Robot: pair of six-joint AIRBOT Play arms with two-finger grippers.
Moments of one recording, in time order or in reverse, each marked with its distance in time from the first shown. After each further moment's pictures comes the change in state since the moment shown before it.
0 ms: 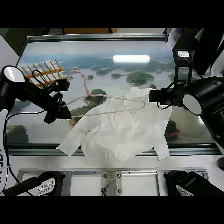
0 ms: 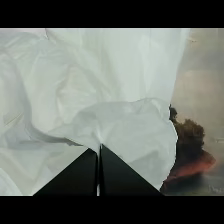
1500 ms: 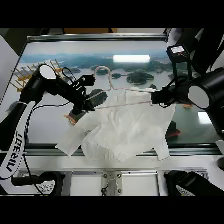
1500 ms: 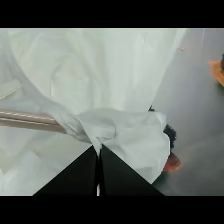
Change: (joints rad) left arm -0.203 -0.183 0.108 -0.120 0.245 -0.027; right arm 0.001 -0.047 0.143 0.019 0.137 -0.248
